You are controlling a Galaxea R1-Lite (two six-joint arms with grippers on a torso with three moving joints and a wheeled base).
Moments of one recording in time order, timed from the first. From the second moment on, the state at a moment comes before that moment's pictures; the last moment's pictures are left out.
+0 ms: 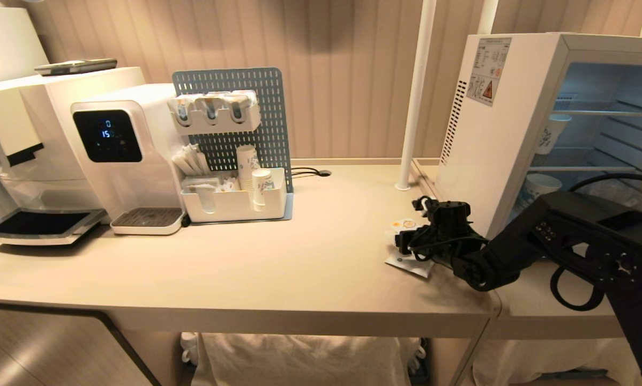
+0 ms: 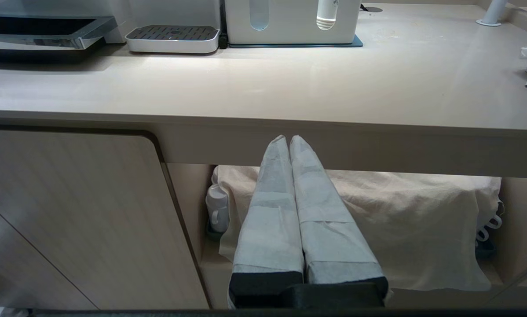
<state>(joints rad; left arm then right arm) 0.00 0.00 0.00 0.00 0.01 -0.02 0.29 2.44 -1.22 -0.78 -0.04 0.11</state>
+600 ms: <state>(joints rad) 0.00 0.00 0.00 0.00 0.01 -0.02 0.29 2.39 -1.16 -0.79 -0.04 0.11</state>
